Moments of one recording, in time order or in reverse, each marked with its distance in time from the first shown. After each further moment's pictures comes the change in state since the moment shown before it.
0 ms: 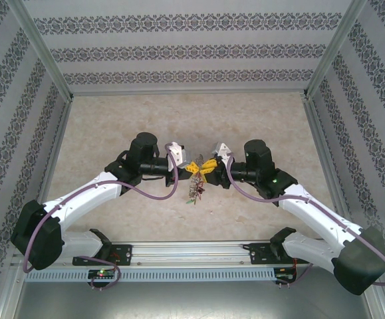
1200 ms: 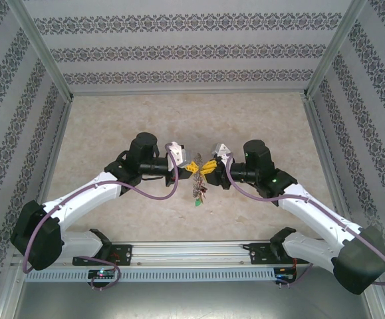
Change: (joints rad) left arm 0.000 -0.004 0.000 -0.003 -0.021 0.000; right arm 0.000 0.005 -0.001 -0.016 0.000 0.002
